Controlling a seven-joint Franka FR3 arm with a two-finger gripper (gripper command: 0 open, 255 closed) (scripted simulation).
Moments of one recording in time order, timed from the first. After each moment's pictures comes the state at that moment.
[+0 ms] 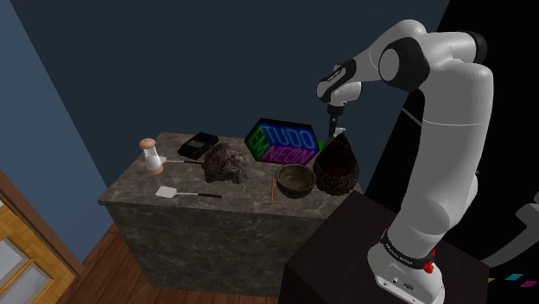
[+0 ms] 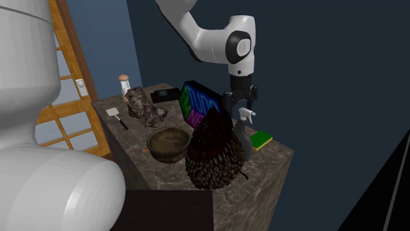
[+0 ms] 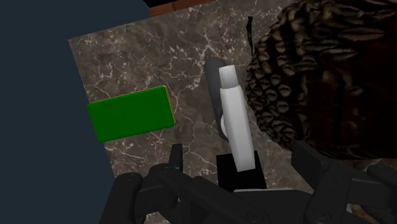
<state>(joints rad) -0.13 0.31 -0.52 -2.01 0.11 2.31 -1.20</state>
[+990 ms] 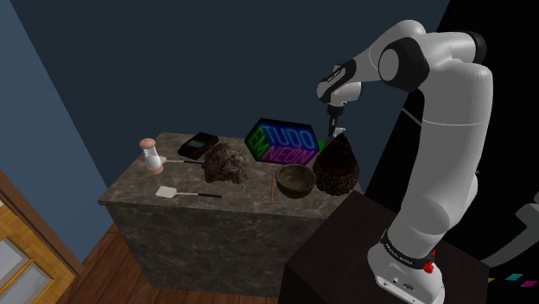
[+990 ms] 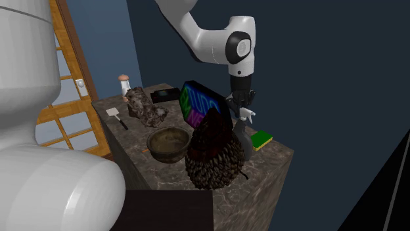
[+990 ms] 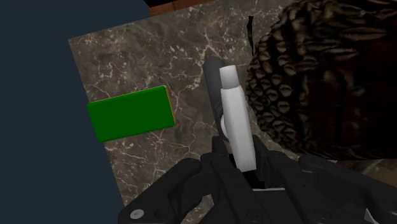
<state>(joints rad) -0.13 0.31 -0.52 -2.01 0.11 2.31 -1.20</state>
